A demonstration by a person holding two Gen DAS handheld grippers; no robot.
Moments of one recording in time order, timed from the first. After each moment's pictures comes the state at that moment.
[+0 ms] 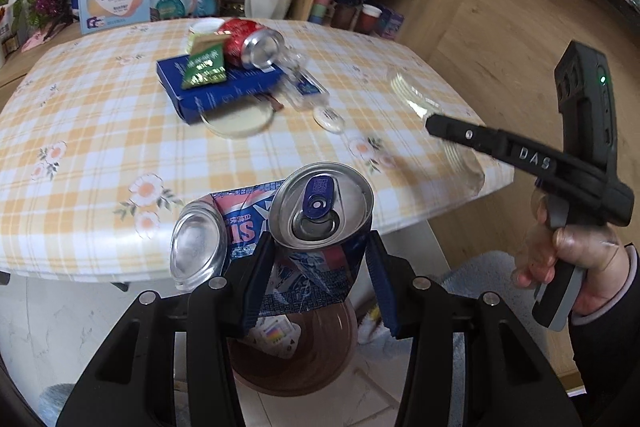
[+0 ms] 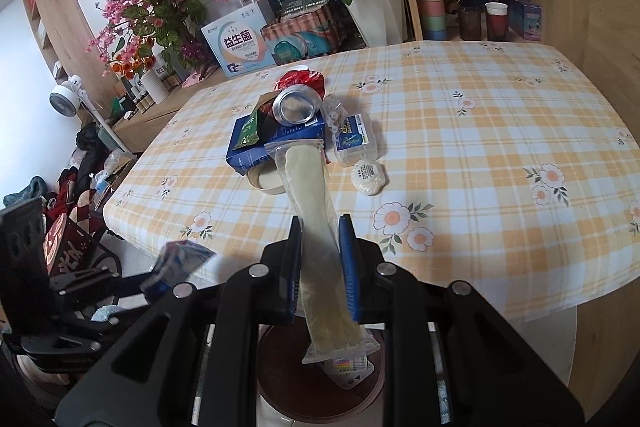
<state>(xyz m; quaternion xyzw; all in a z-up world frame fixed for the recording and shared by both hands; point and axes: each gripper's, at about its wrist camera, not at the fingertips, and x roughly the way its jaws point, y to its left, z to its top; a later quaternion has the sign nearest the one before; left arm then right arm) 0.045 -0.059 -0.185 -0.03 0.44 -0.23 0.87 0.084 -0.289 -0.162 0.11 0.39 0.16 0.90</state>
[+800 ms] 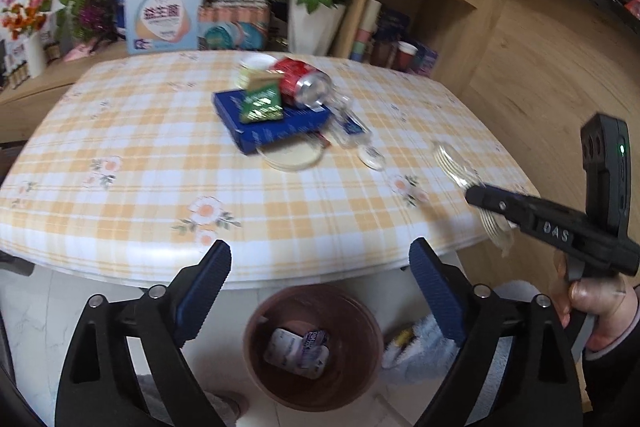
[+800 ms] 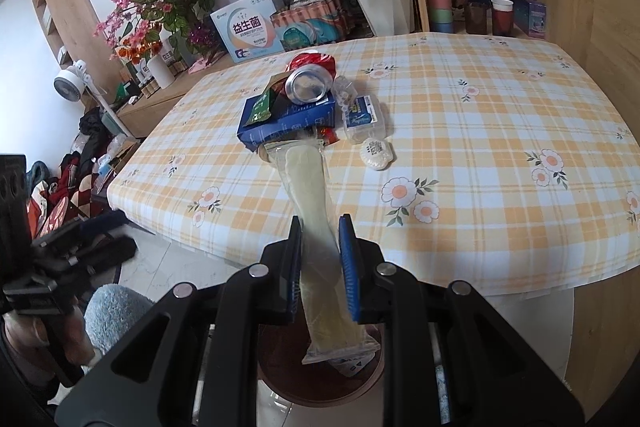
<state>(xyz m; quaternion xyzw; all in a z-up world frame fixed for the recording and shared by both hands) 0.035 -0.026 -0.159 -0.04 0.39 -0.14 0.91 0.062 -0.277 -0.167 0.09 0.41 0.18 0.89</state>
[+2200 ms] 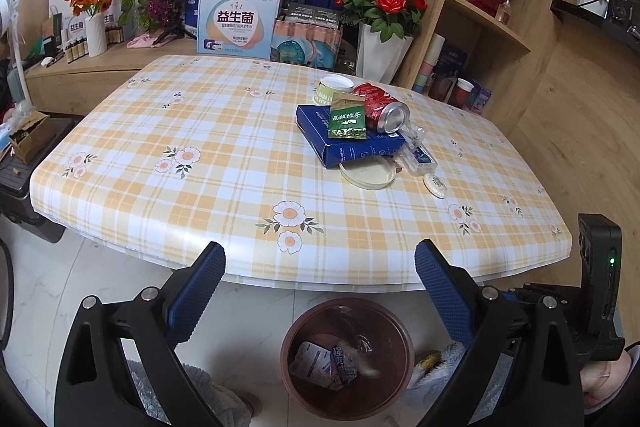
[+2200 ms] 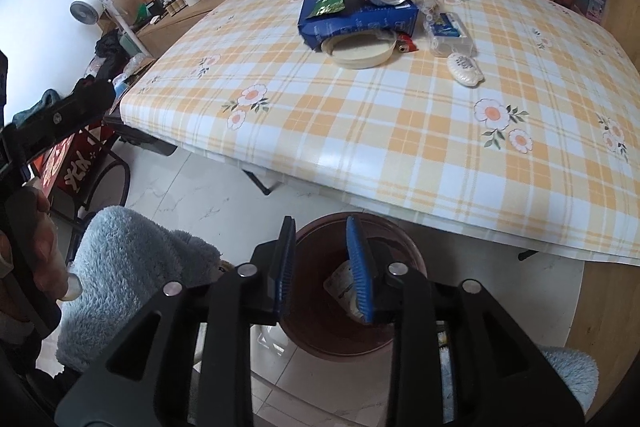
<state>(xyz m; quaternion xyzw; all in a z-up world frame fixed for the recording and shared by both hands) 0.020 0.032 -0.156 -0.08 0.37 -0.06 0.93 0.041 -0.201 -0.213 0.03 0.49 0.23 0.84</state>
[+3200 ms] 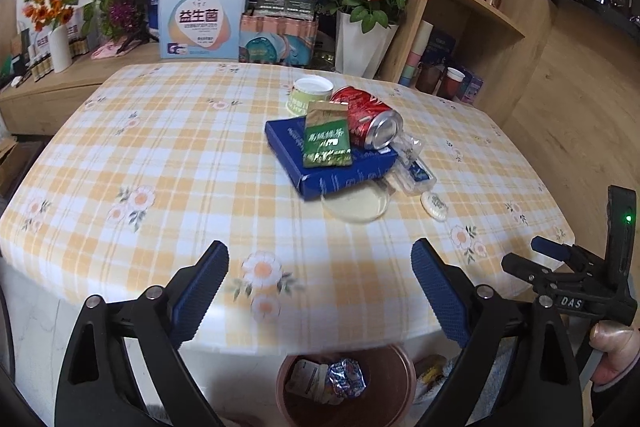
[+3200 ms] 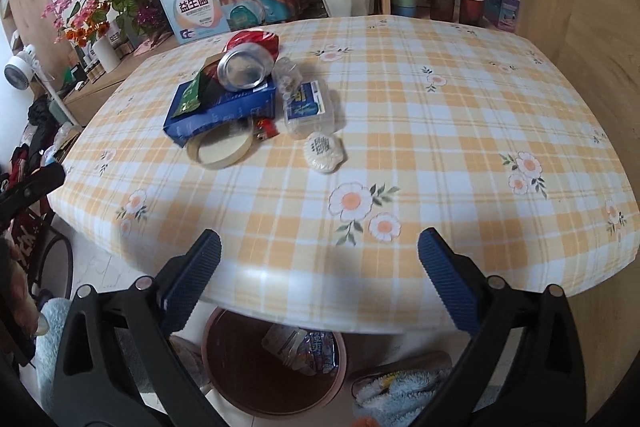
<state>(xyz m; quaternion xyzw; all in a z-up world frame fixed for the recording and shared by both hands) 0.116 0.011 -0.163 -0.05 0.38 -0.10 0.92 0.116 -0.275 -0.198 0.05 0.44 0.09 0.89</state>
